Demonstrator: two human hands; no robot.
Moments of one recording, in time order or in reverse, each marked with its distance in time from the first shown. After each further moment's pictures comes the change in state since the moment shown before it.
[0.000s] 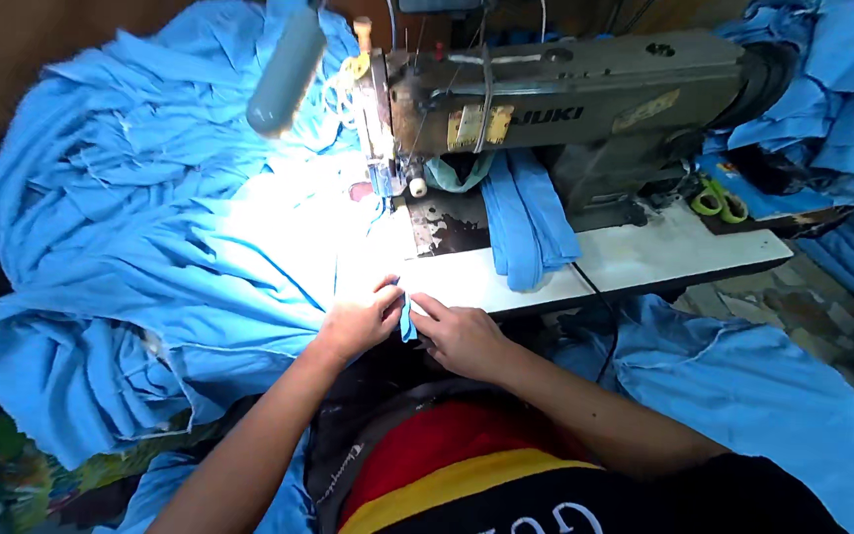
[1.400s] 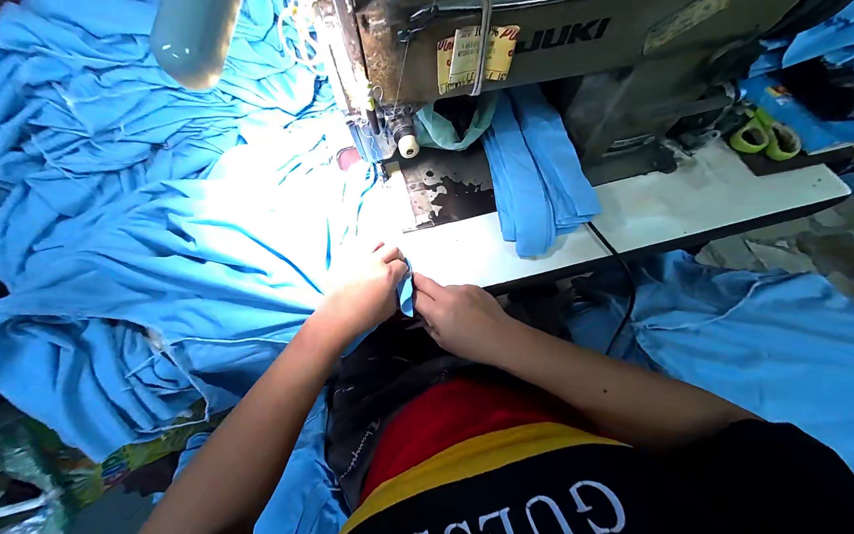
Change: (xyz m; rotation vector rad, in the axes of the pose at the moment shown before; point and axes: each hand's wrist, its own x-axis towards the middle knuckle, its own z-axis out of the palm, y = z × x) left_hand 0.026 0.009 -0.023 0.146 -0.232 0.117; right_hand 0.008 -0.011 0.006 0.031 0.045 0.031
